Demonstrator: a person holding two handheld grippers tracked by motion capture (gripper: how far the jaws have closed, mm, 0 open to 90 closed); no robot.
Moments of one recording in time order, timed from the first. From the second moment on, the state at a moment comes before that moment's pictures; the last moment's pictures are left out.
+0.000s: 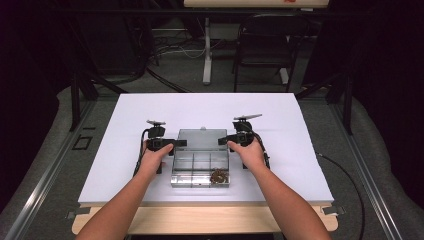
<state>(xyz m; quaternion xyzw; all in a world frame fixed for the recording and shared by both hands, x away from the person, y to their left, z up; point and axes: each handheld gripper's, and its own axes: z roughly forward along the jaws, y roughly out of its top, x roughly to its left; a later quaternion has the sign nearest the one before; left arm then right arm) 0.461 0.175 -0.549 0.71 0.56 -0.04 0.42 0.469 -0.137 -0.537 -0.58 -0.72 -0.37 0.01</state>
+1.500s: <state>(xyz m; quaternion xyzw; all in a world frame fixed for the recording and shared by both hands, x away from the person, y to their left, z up) 0.463 0.174 -0.545 0.71 0.56 -0.05 0.42 0.471 -0.135 -0.534 -0.58 -0.72 -0.38 0.02</state>
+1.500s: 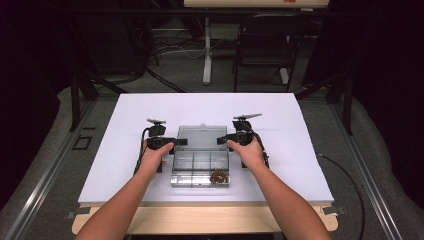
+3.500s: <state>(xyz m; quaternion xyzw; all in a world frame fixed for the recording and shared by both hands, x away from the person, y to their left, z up) 0.443 0.179 -0.507 0.73 0.52 -0.01 0.45 0.443 -0.140 -0.495 -0.53 -0.74 -0.42 -0.03</state>
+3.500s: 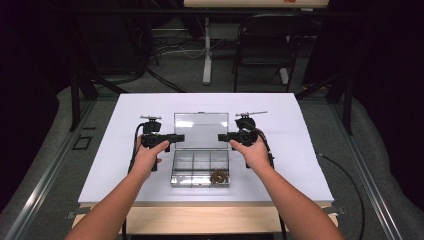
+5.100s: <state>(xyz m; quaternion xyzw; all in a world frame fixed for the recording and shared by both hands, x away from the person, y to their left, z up) 0.422 0.185 -0.476 0.74 0.48 0.02 0.48 0.424 -0.140 -0.485 -0.50 -0.75 -0.43 -0.04</state>
